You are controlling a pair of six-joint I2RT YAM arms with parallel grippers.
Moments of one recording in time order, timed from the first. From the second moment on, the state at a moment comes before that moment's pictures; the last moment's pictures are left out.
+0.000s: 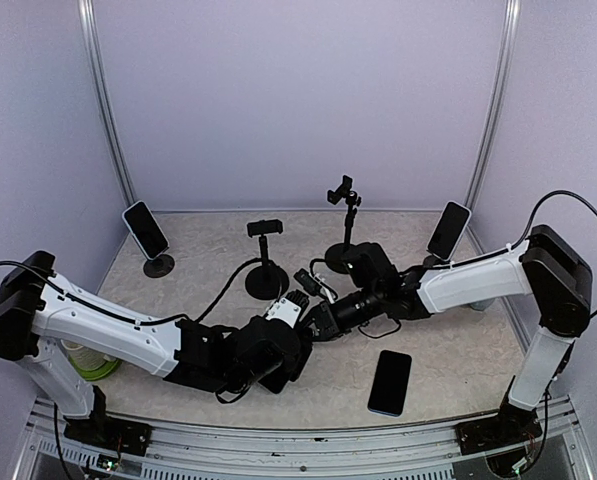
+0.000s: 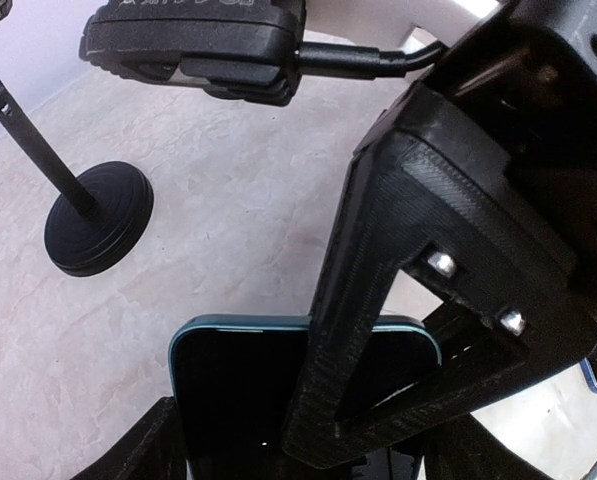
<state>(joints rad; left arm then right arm) -1.35 1.64 0.92 -0.03 -0.67 -0.41 0.88 1.77 0.98 0.13 -0.73 0.56</state>
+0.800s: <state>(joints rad) -1.35 1.32 0.73 0.06 -0.73 -0.40 0.87 1.70 1.11 -0.12 -0.59 0.31</state>
